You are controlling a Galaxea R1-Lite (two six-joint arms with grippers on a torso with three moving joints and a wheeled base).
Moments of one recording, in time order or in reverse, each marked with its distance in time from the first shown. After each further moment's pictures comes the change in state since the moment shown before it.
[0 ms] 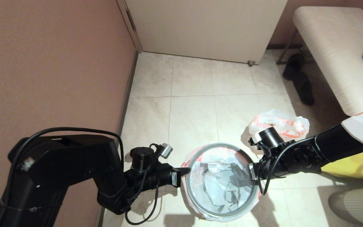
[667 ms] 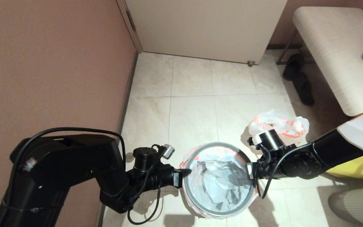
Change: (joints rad) left arm -0.001 0.003 -0.022 0.048 0.024 0.002; right arm 0.003 0.013 0.062 -0.161 0.001 -0.006
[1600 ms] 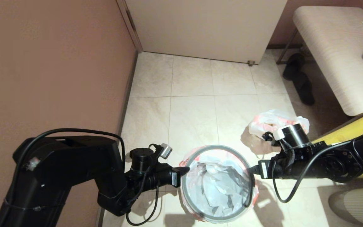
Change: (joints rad) left arm 0.000 0.009 0.029 -0.108 -0.010 0.014; right arm -0.046 -0.190 0.131 -0.002 0.125 0.003
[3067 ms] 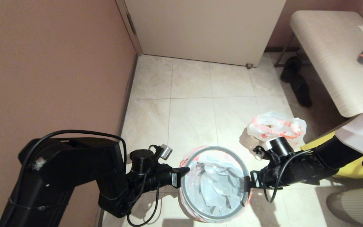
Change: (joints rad) left arm -0.003 0.019 0.004 -0.041 0.000 0.000; right arm -0.076 0.312 -0.097 -0.033 0.269 0.010
